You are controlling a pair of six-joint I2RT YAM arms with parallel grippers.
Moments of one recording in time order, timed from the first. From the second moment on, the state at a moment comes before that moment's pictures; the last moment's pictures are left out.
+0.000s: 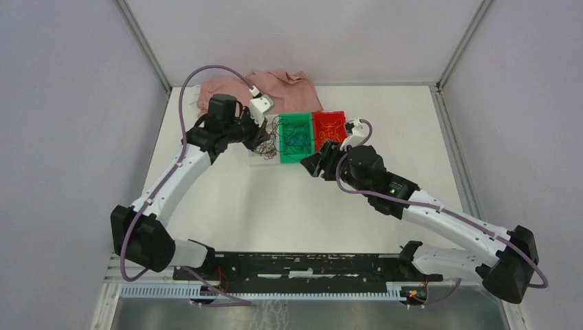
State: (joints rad) left arm -0.36 1.36 1.22 -0.49 0.49 0.34; right arm 0.88 1.10 0.87 -0.06 0.19 0.81
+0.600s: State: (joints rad) left arm -0.33 1.68 1.21 -0.15 0.12 0.44; right arm 0.85 0.95 0.81 -0.17 0.27 0.73
